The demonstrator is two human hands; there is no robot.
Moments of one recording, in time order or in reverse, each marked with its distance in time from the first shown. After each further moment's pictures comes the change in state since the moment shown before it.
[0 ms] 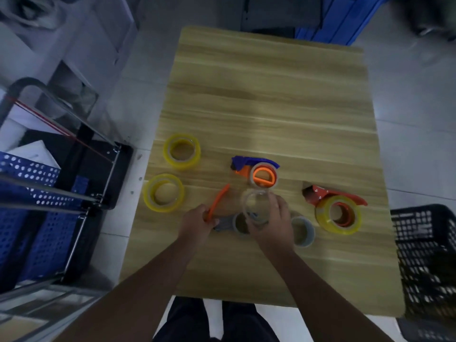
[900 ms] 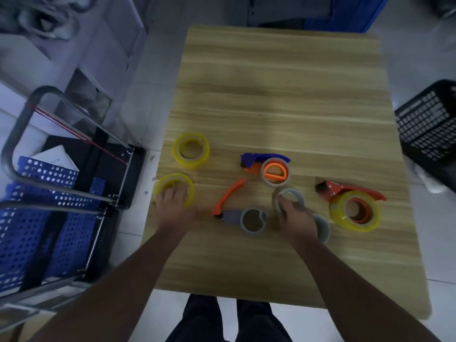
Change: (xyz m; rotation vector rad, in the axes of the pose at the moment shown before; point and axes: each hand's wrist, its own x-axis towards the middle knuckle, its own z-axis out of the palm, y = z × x) left_hand 0.018 -0.042 -0.054 0.512 0.301 0.075; right_hand 0.030 0.049 0.005 -0.358 -0.257 0.015
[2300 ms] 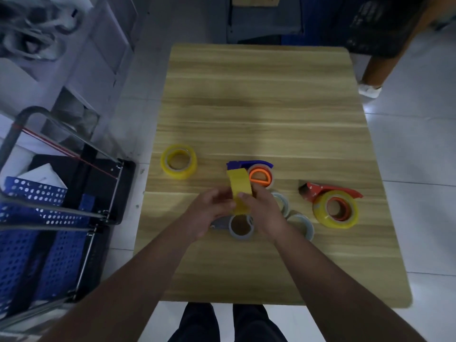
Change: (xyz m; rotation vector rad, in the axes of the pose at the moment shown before) left_hand -0.015 0.107 -0.058 -1.435 -0.726 -0.016; right_hand -0.005 -0.092 -0.082 1.337 -0.173 0.081
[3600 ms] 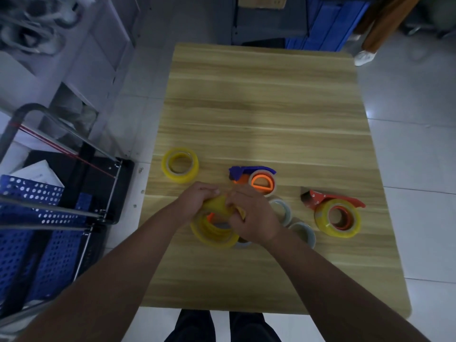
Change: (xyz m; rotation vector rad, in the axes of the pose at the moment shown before) left_hand 0.020 0.043 -0.032 0.237 0.030 -0.004; right_hand 0.005 -0.025 0.015 -0.705 -0.124 -0.821
